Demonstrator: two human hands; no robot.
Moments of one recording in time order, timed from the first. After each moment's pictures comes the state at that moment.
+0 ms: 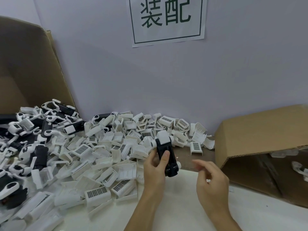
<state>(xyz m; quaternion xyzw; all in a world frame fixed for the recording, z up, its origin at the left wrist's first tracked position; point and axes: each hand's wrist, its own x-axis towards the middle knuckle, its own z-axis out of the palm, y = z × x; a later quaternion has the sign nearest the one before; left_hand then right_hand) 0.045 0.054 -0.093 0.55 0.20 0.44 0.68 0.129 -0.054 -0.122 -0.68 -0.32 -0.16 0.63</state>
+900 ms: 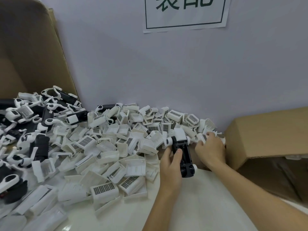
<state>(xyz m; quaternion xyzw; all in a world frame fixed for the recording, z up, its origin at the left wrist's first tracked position) 0.054 0.055 -0.099 0.52 0.20 0.41 0.72 0.202 0.022 -0.086 -0.90 -0.23 -0.06 0.38</state>
